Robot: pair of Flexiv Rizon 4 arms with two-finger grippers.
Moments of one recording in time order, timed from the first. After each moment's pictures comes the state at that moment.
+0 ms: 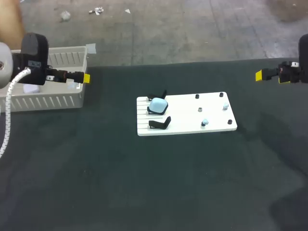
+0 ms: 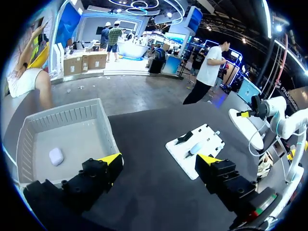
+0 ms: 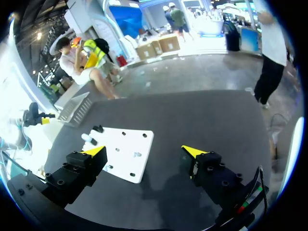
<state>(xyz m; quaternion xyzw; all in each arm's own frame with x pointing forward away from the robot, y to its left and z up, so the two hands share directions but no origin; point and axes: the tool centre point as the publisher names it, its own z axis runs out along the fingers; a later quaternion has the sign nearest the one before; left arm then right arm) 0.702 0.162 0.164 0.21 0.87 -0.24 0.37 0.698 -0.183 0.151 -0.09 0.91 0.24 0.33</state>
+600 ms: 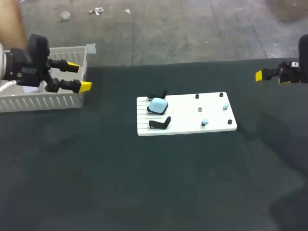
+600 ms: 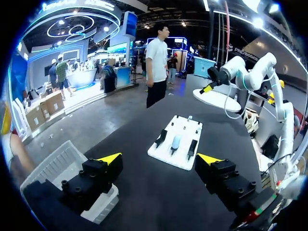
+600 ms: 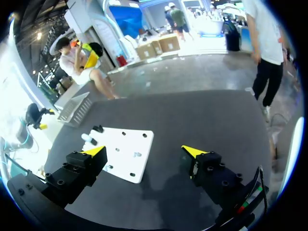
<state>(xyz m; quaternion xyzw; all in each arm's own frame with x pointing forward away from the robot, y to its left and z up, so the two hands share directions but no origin) 0.691 0.147 0.170 0.45 0.74 -0.28 0.41 0.698 -0.183 0.151 -0.09 0.91 0.24 0.33</state>
